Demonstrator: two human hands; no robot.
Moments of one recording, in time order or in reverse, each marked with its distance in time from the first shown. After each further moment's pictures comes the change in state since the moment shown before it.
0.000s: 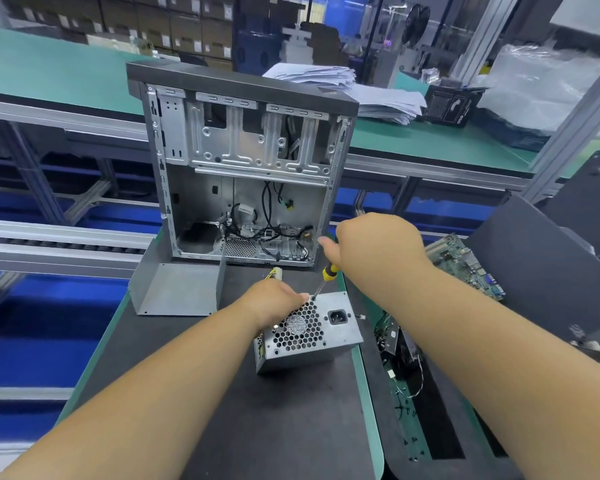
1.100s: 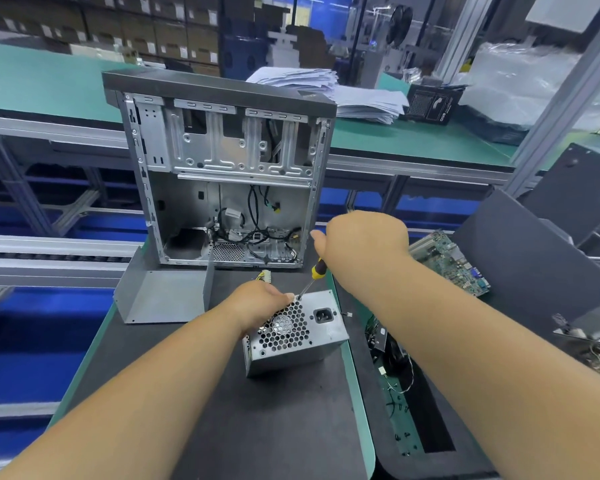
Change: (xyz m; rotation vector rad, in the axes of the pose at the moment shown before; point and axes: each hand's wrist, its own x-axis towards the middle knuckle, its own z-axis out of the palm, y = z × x) left_hand 0.003 -0.003 0.000 -0.050 -0.019 -0.012; right_hand 0.002 0.003 0.006 0.035 -0.021 0.175
